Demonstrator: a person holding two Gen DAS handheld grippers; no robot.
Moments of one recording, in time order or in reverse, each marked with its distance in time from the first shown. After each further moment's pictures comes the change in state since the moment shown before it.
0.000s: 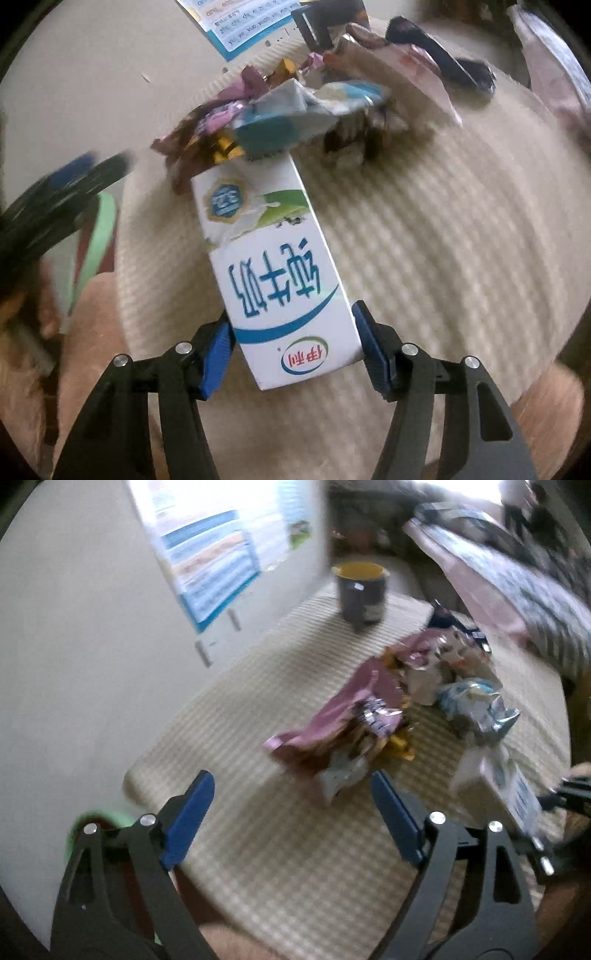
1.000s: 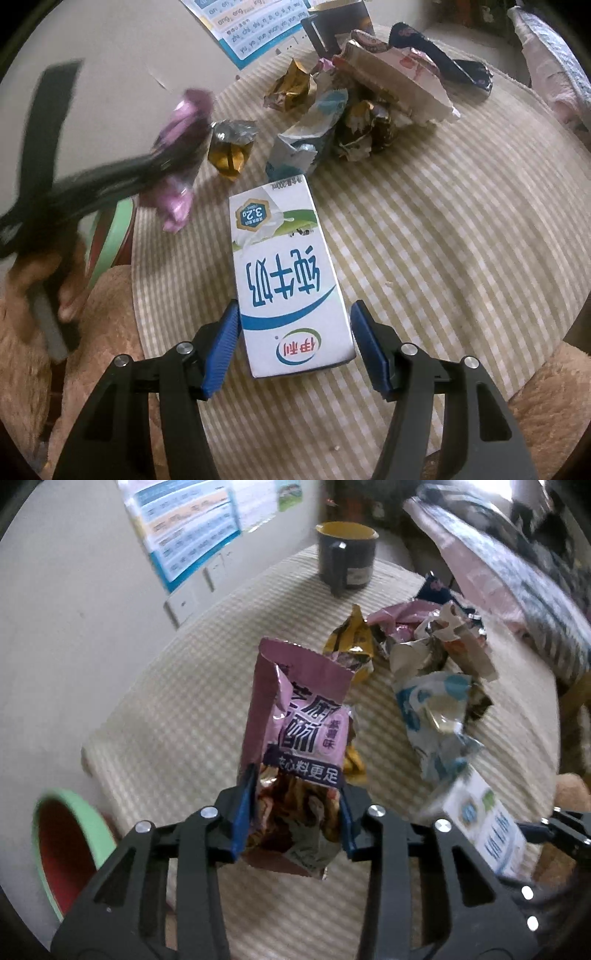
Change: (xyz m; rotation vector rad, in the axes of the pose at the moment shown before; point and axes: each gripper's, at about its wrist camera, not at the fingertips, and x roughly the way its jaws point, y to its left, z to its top) left arm 0.015 -0.004 -0.008 -0.136 0.143 -0.114; right arm -0.013 0.013 -0.019 -0.011 -0.051 0.018
